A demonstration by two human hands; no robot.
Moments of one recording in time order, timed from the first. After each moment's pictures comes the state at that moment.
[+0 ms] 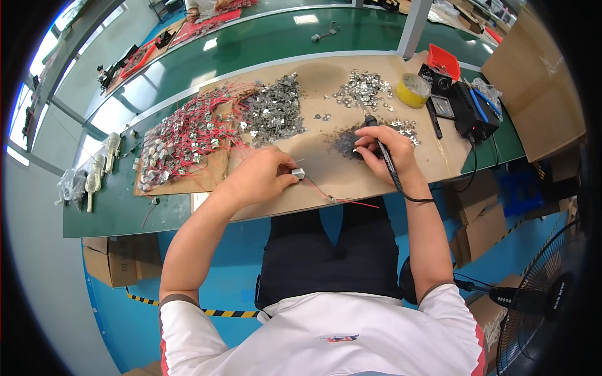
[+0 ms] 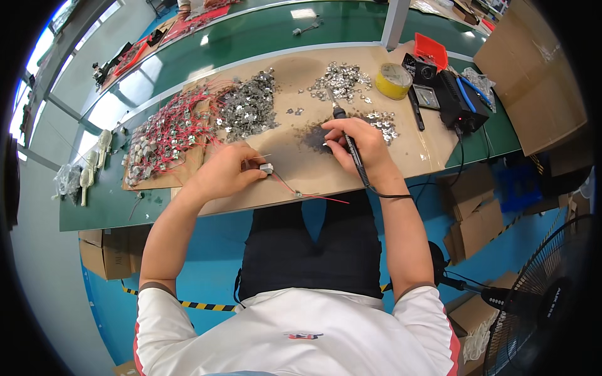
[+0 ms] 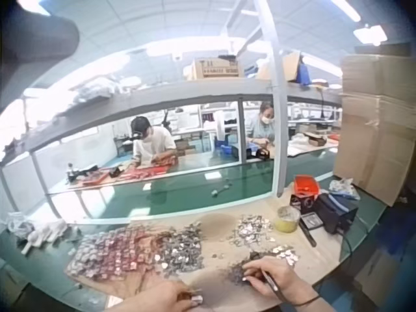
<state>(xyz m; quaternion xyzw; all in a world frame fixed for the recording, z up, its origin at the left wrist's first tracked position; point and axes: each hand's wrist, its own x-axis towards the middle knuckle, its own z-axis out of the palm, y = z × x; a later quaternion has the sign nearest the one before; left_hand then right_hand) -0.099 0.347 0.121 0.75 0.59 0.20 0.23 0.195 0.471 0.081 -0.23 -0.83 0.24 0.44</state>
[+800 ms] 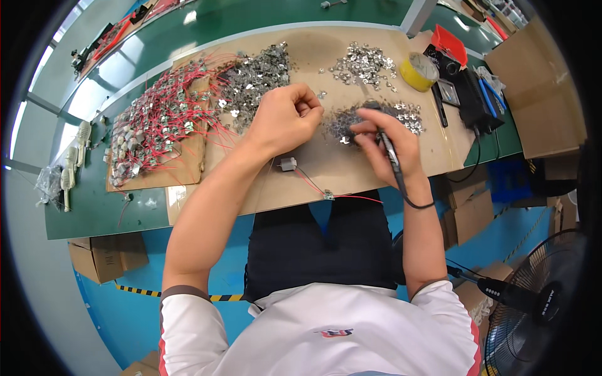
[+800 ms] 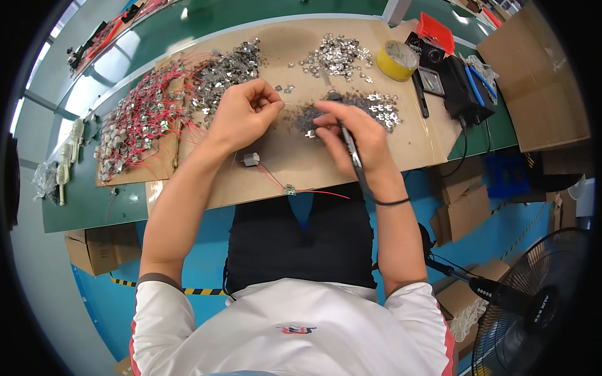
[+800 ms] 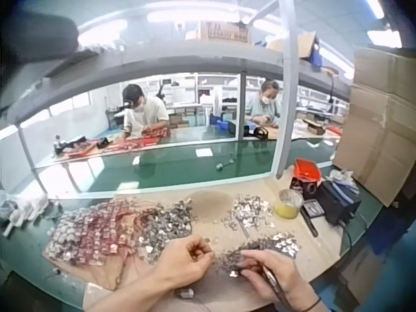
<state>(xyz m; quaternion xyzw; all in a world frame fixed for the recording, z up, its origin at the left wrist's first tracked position) -0.058 0.431 0.096 0.62 0.59 0.44 0.29 0.188 0.454 0.086 -0.26 -0.83 0.25 0.43</state>
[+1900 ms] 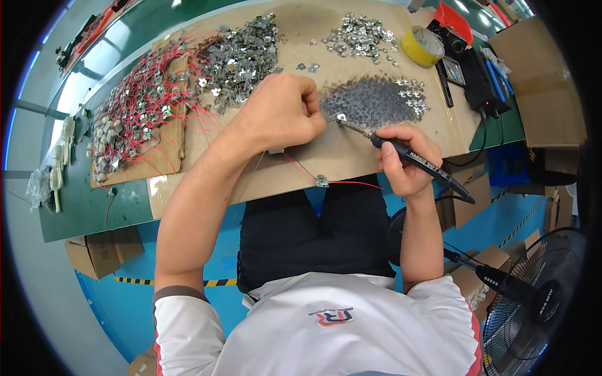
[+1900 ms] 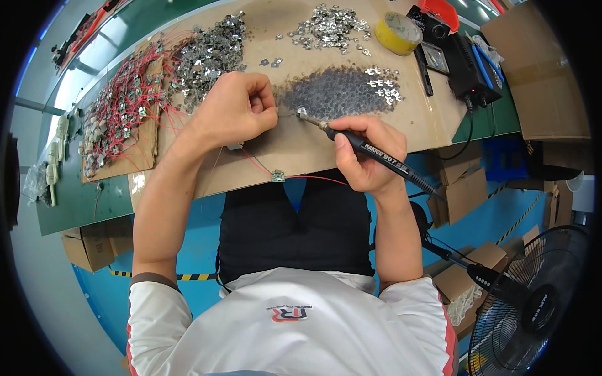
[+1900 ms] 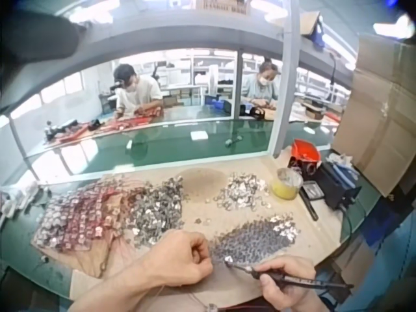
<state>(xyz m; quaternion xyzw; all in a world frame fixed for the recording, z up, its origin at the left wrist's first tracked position) -0.049 0.417 0.111 0.69 0.59 0.29 0.30 0.221 0.424 0.071 -0.27 -0.80 0.26 0.47</state>
